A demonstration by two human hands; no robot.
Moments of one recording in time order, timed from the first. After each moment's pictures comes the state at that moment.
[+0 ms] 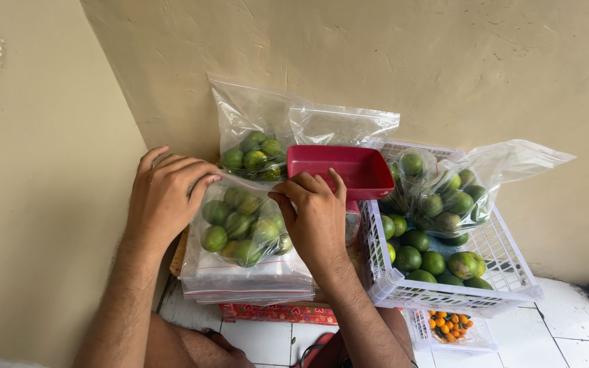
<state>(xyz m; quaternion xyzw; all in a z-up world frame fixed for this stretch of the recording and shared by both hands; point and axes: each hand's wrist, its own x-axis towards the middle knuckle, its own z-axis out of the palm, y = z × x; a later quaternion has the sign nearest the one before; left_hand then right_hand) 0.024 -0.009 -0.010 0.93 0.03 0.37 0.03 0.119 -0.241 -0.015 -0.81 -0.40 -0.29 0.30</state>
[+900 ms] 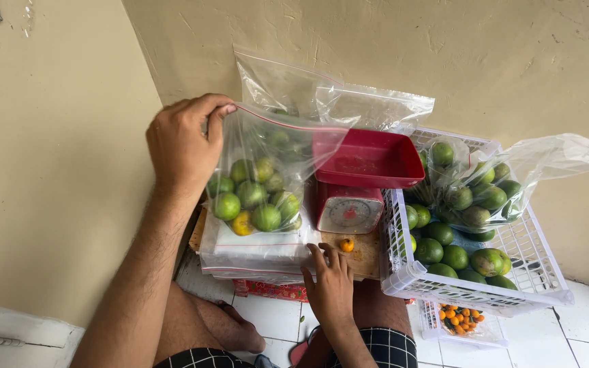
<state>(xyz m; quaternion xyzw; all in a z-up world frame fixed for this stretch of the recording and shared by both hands) 0.048 -0.010 0.020 0.83 0.08 0.55 0.04 0.083 -0.285 -0.217 -0.93 -0.29 -0.08 0.21</state>
